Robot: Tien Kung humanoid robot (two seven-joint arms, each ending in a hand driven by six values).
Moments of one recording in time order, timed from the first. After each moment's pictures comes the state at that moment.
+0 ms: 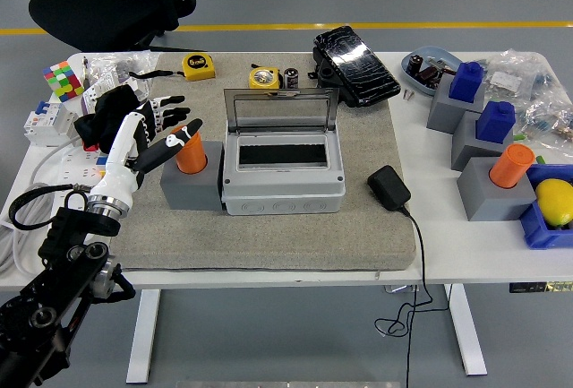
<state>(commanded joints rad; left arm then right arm) -0.23 0.10 -1.19 -1.18 1.27 0.24 -0.27 0.10 -0.38 0.28 0.33 0.11 -0.09 -0.02</state>
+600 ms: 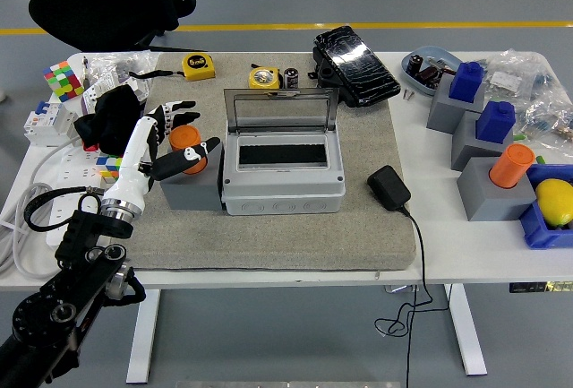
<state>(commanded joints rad) -0.26 0.08 -1.16 -1.10 1.29 0.26 -0.32 0.10 -0.38 0.28 0.33 0.11 -0.08 -0.02</state>
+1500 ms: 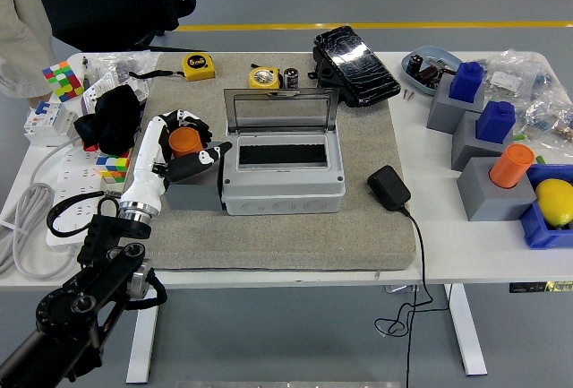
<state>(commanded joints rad) -0.31 0.02 -1.11 -1.00 1.16 0.29 -0.45 0.11 -0.38 0.27 0.33 0.11 -0.08 -0.02</state>
